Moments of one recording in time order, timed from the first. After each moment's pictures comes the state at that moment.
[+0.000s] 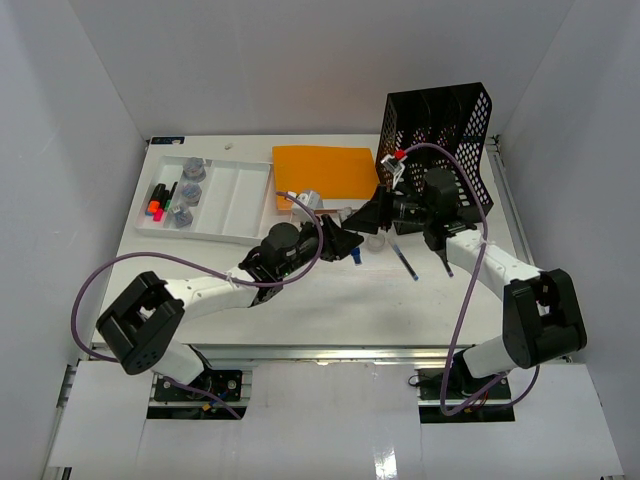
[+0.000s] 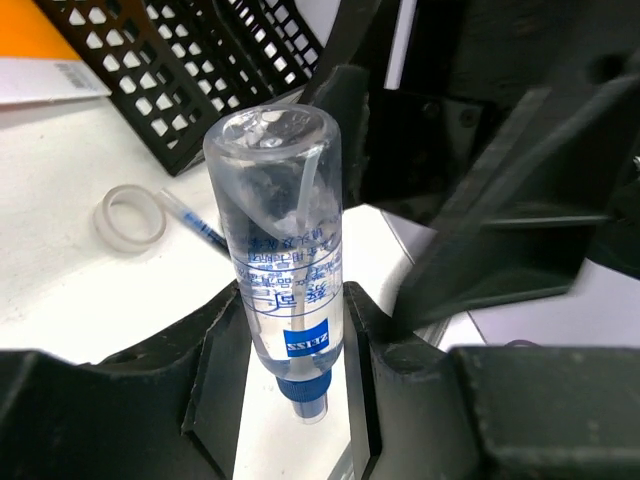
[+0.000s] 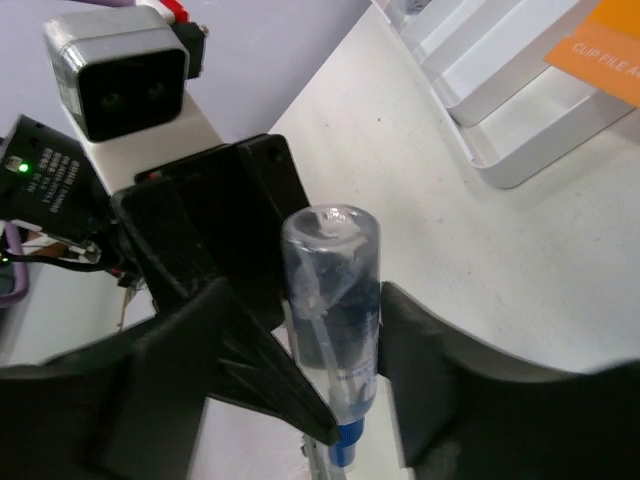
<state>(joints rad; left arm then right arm) -0.82 1.47 0.73 0.69 0.07 -0.75 0.37 1.45 0.89 0.40 -1.03 0.64</state>
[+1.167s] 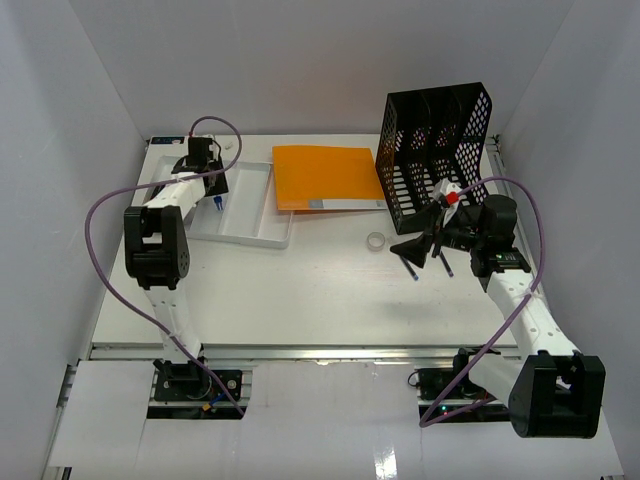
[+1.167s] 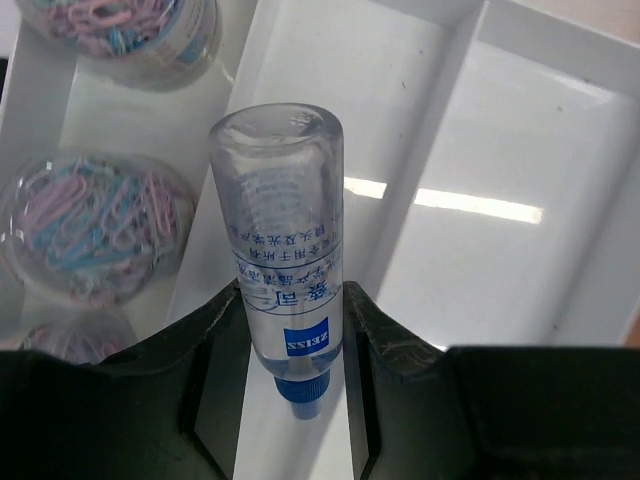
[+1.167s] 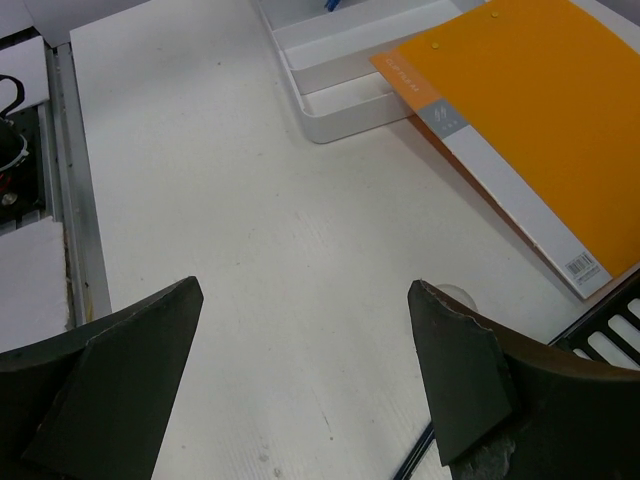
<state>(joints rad) -0.02 2.04 1.55 -0.31 -0.14 -0.15 0.04 1.06 0.69 0.04 -1.15 -0.20</state>
